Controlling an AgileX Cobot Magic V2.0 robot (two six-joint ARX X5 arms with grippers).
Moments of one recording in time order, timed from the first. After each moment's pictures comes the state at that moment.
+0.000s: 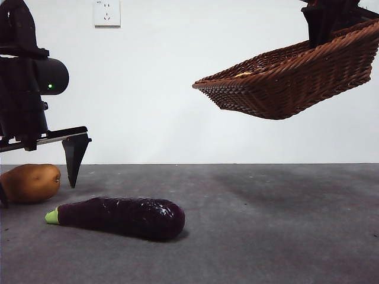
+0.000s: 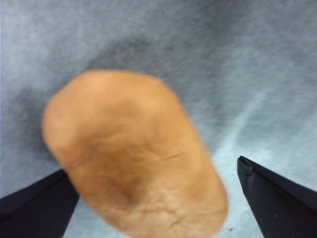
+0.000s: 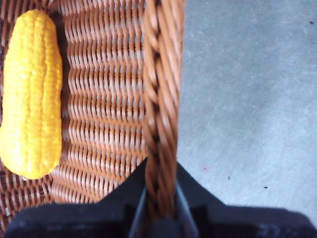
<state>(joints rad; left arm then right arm) -0.14 1.87 1.30 -0.78 0.09 -0.94 0.18 1.78 1.94 -1.30 -0.18 -0.07</state>
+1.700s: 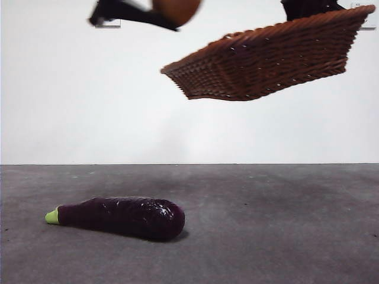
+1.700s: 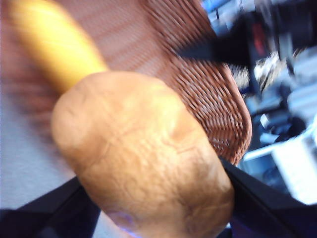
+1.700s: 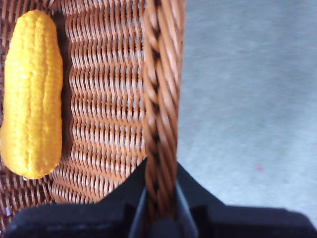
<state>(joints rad) -0.63 1.39 1.30 -0.47 0.45 -0.60 0.27 1.78 1.94 -1.33 -0.30 -0.03</state>
